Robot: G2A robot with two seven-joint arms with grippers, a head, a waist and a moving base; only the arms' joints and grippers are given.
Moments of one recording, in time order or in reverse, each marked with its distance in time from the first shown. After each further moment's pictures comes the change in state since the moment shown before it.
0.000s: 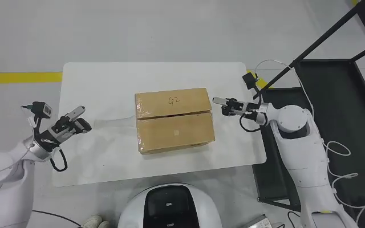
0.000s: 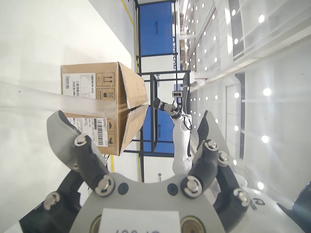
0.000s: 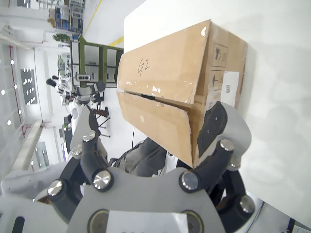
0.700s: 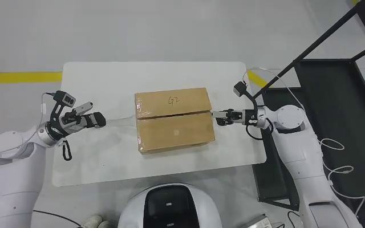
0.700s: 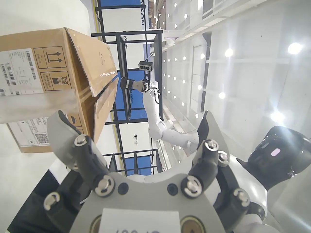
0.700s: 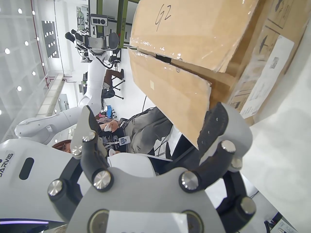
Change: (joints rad) left arm -0.265 -0.011 0.183 0.304 -0.211 -0.067 -0.281; right arm 0.066 0.007 -0.071 0.177 0.147 -0.186 0.206
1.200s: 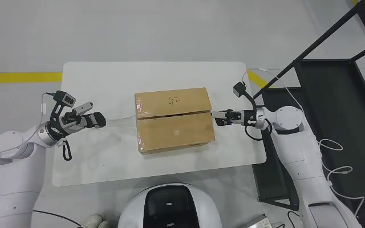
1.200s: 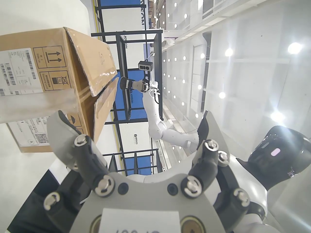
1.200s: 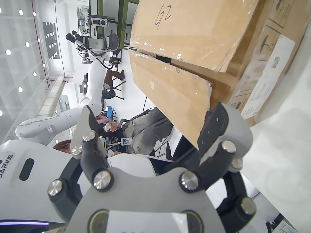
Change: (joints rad) left arm 0.000 0.000 0.000 0.000 0.000 0.000 0.000; right arm -0.006 -0.001 -0.017 0.002 0.010 -0.005 -0.029
